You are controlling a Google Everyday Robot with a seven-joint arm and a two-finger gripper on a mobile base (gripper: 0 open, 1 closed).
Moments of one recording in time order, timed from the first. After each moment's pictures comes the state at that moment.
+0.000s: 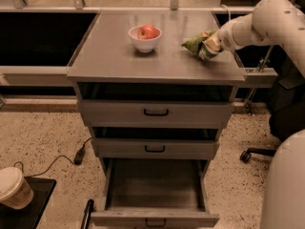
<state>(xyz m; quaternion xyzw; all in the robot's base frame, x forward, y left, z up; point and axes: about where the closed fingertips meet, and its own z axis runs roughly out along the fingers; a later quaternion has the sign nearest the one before) 0.813 -0.226 0.890 -0.37 0.80 0.01 0.48</state>
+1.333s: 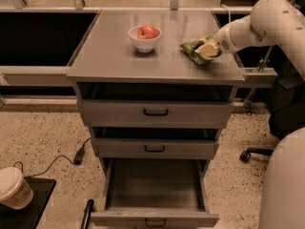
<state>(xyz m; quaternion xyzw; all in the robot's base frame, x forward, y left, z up) 0.803 -0.219 0.879 -0.38 0.81 0.03 0.45</state>
